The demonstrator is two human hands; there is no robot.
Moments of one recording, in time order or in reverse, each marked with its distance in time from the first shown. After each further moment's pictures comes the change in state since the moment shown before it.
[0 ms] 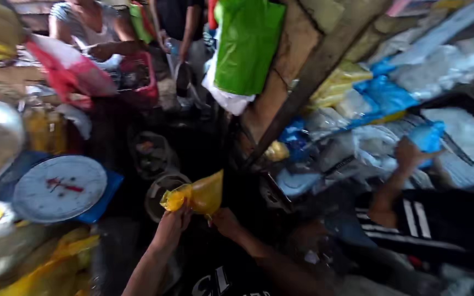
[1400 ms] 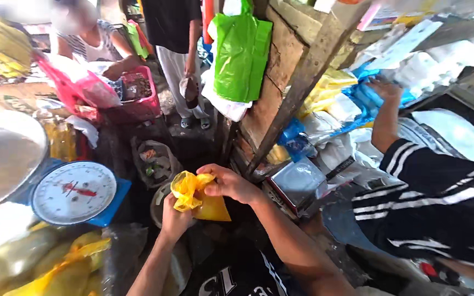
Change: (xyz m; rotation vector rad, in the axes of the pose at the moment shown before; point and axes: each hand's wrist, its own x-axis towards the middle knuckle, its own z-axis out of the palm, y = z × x) left_hand 0.003 0.035 -0.010 0.507 -0.018 1.049; right_hand 0.024 -0.165 -0.053 0.089 -0.246 -0.537
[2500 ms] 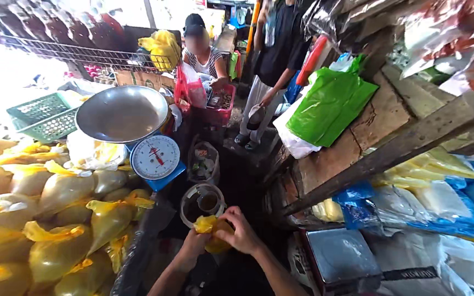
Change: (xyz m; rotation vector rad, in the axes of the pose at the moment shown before) left_hand -0.113 -0.009 -0.007 -0.352 0.246 -1.033; right_hand -0.021 0.107 0.069 -0.534 -0.164 0.016
